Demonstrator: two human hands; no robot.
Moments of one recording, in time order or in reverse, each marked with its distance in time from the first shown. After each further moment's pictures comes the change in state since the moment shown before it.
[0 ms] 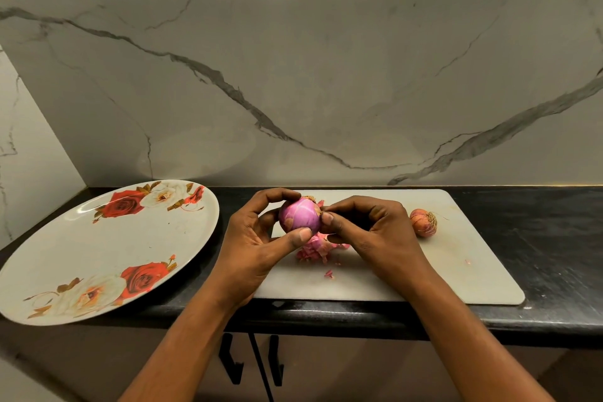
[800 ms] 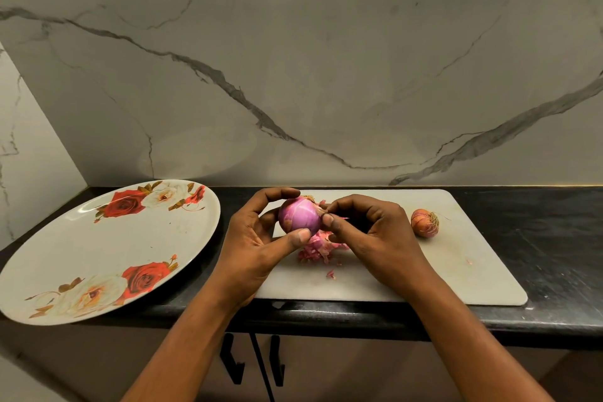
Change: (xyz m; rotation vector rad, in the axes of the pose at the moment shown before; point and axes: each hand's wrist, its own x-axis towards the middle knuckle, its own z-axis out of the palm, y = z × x) left_hand 0.001 -0.005 -0.003 -0.003 0.001 0.016; right_hand -0.001 0.003 0.000 -0.128 -0.005 -0.032
